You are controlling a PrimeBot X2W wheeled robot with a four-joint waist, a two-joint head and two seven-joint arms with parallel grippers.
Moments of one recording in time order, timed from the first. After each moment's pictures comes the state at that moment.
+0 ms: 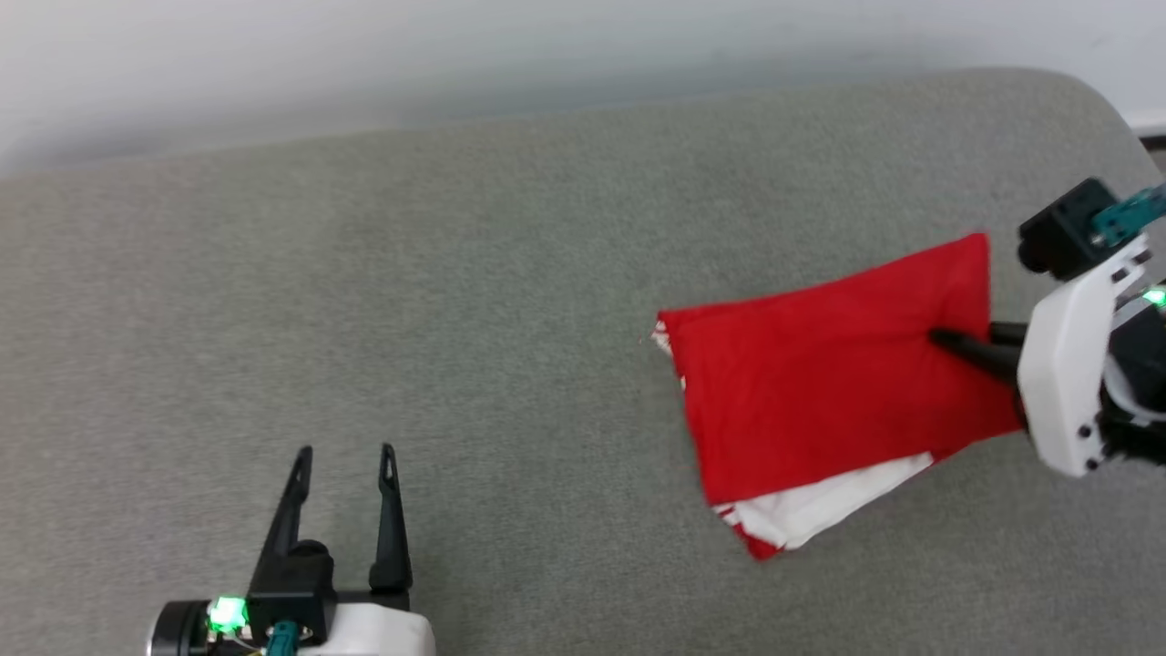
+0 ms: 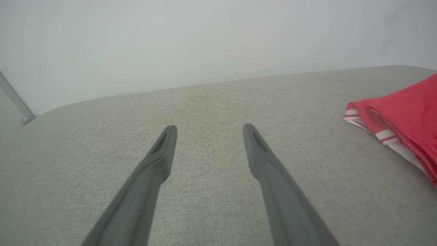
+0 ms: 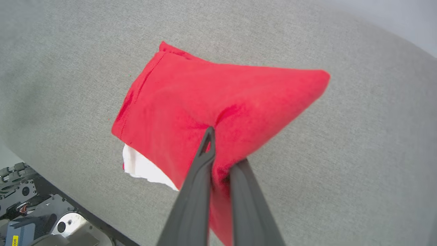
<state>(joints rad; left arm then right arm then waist) 0.08 0.07 -0.11 -0.02 -0.02 0.16 -0.26 -0.63 -0.77 0.61 0.01 0.91 0.13 0.72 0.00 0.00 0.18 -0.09</state>
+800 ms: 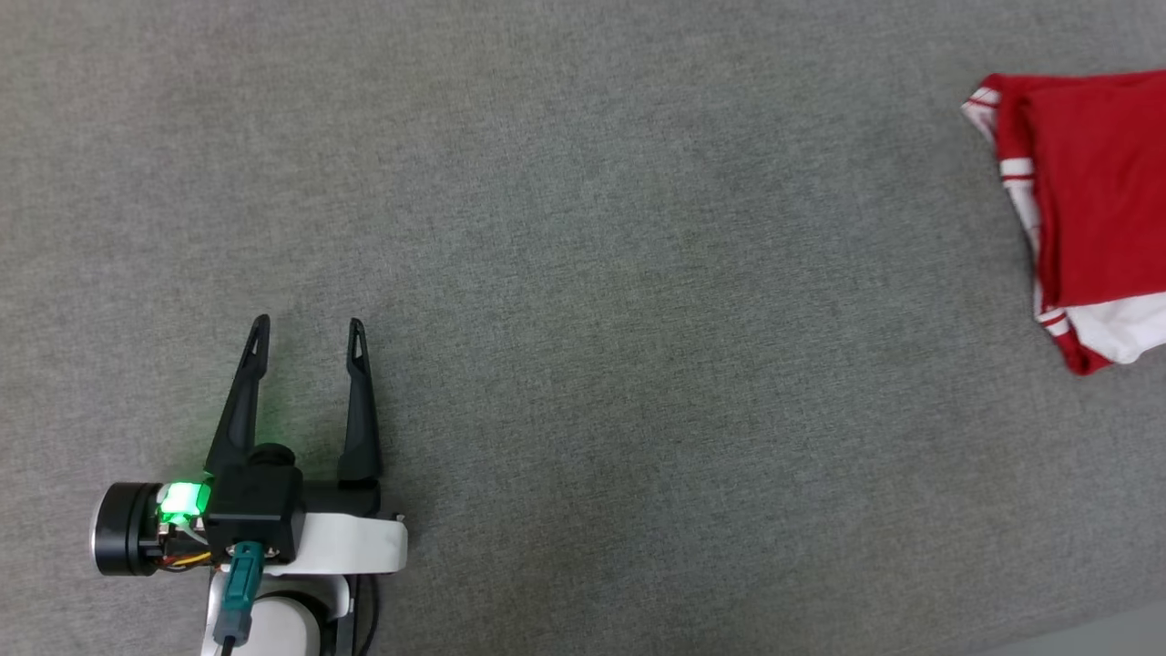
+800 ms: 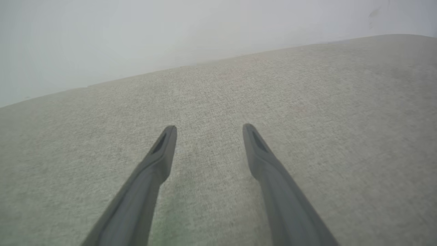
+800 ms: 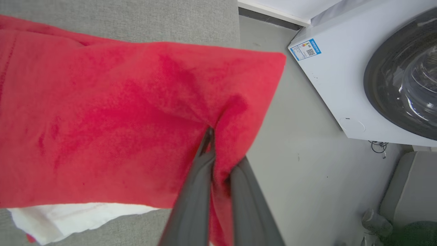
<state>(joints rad) -0.09 0.14 -0.11 -0.09 0.01 0.14 -0.26 -0.92 -0.92 0.48 0.53 0.64 0.13 0.59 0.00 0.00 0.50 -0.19</state>
